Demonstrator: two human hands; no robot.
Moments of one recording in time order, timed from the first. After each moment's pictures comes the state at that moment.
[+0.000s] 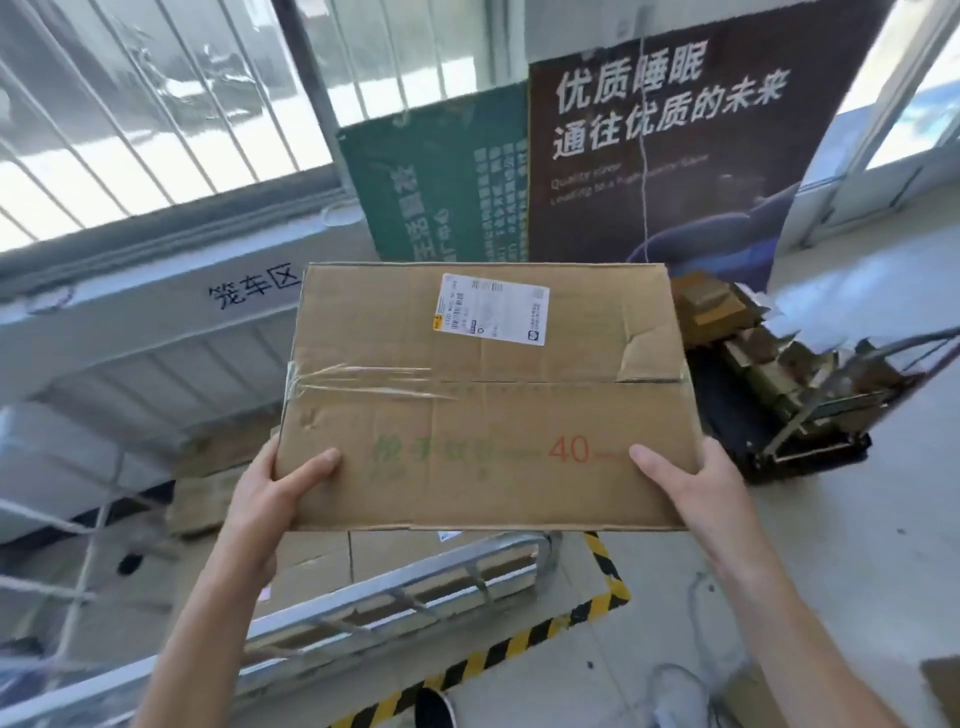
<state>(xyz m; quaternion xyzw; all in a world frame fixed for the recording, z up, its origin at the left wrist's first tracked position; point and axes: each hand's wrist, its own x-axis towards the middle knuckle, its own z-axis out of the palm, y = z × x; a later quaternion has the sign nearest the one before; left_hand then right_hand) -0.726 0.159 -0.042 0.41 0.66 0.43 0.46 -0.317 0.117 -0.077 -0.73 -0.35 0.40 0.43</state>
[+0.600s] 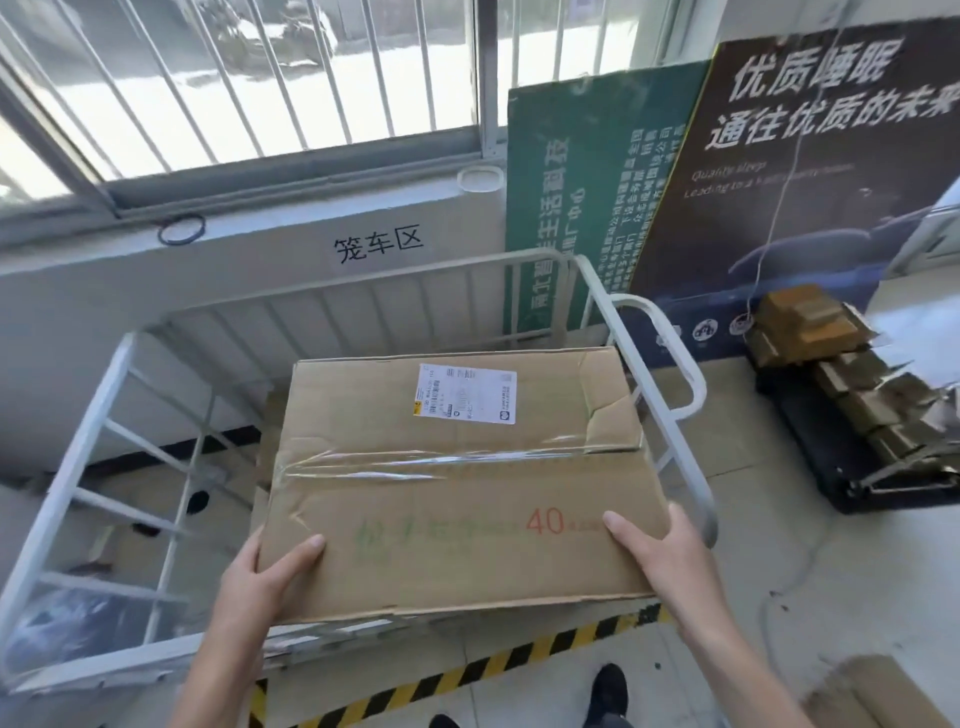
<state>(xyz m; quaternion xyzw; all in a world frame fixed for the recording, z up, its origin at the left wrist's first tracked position) -1.029 0.084 -0.129 0.27 0.73 0.43 0.45 -0.613 0.118 -0.125 -0.76 -0.40 0.44 0.27</state>
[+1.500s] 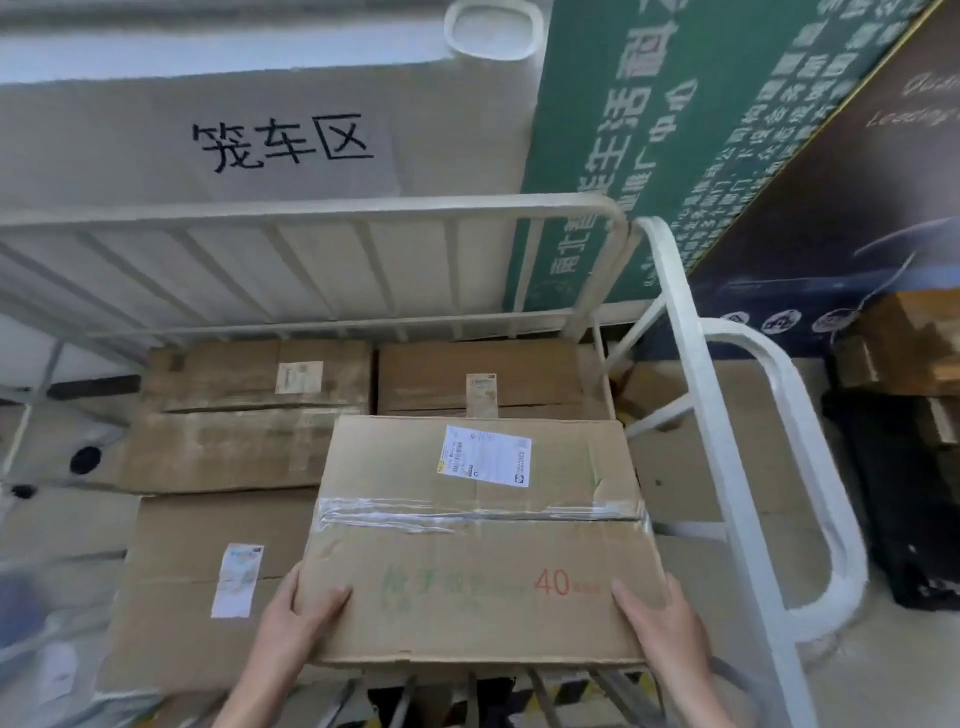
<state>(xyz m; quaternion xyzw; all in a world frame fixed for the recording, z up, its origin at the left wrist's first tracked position) -0.949 0.353 -0.427 0.17 0.79 0.30 0.50 -0.550 0.415 -0.405 -0.84 -0.30 0.44 0.10</state>
